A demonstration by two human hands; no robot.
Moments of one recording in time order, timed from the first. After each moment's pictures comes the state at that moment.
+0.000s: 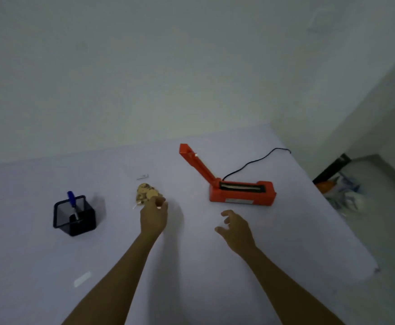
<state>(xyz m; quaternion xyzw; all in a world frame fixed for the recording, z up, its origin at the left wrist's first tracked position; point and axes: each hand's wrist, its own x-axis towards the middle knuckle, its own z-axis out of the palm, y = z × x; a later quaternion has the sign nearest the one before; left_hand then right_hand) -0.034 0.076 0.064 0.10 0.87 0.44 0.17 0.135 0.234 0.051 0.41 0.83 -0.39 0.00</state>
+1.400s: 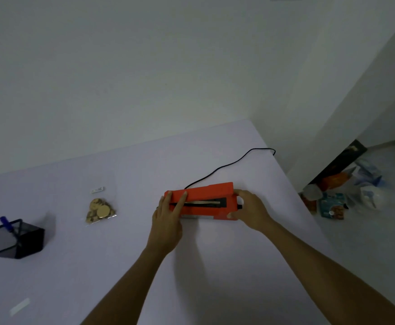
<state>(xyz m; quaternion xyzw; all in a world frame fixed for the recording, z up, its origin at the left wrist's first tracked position) 0.043 0.252 0.027 0.37 0.91 0.18 0.09 0.165 0.488 0.030 0.28 0.85 -0.45 0.00</state>
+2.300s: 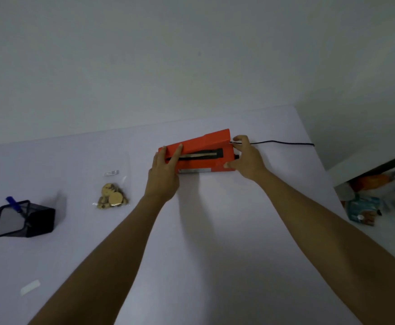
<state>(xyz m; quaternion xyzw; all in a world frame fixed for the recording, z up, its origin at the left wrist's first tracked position) -0.097 0.281 0.027 0.28 0.94 0.17 0.08 -0.014 0.520 0.020 0.26 0.82 -0.50 -0.02</state>
